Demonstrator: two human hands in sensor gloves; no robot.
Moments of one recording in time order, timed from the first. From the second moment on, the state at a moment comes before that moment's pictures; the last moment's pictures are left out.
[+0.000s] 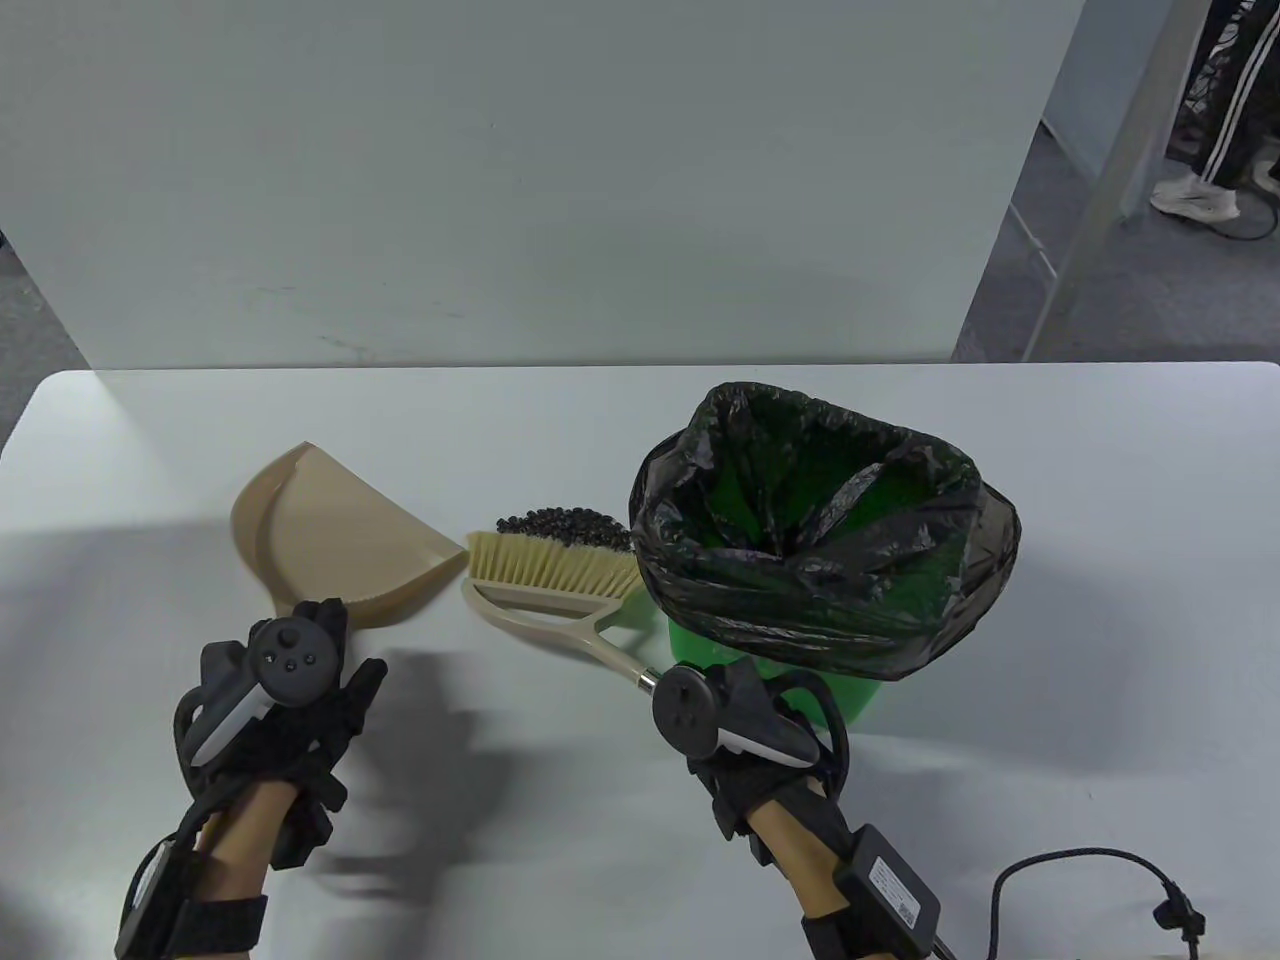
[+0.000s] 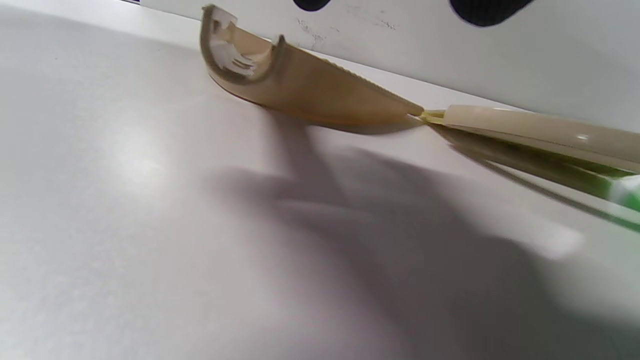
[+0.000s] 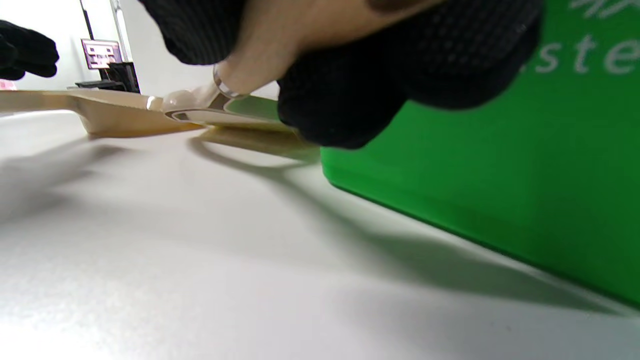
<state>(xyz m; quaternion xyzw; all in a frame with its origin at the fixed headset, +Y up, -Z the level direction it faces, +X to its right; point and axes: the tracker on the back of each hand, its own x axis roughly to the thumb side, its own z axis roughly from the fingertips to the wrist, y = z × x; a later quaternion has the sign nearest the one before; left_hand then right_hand) -0.332 -0.691 -0.352 -0.11 0.02 0.13 0.99 0.050 -0.684 -0.328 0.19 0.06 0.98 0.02</state>
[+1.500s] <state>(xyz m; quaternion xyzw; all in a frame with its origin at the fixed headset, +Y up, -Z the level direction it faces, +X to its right) -0.315 -0.698 -0.346 -0.19 0.04 0.46 0.87 0.012 -0.673 -0.342 0.10 -0.05 0.98 0.14</state>
